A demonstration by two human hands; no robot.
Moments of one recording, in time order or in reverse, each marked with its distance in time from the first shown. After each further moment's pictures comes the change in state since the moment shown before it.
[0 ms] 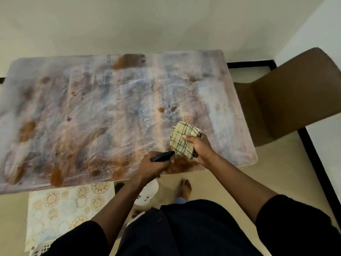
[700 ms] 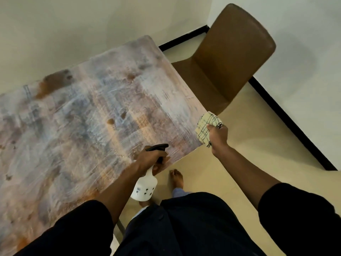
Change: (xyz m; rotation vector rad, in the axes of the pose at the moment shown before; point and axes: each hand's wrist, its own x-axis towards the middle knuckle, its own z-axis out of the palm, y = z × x) left_hand 0.081 0.050 0.093 -0.065 -0.377 -0.158; right_hand -0.011 0.026 -0.173 0.360 0.756 -0.008
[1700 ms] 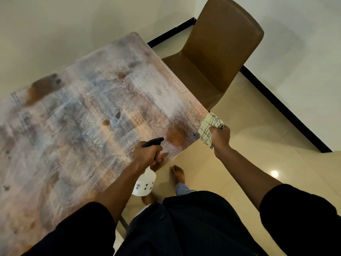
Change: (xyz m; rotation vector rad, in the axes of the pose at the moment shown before) left_hand -0.001 0.003 -0.002 0.083 0.180 0.010; right_hand -0.004 0.029 -0.028 -0.072 0.097 -0.024
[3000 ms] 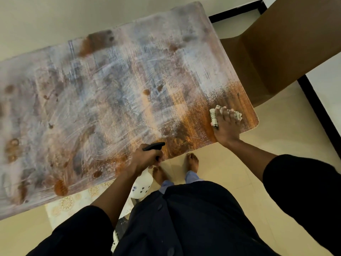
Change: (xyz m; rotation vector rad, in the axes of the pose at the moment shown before) left_hand -0.053 -0.091 -0.095 0.015 0.040 -0.132; right_hand 0.006 0.036 0.084 -1.455 -0.465 -0.699
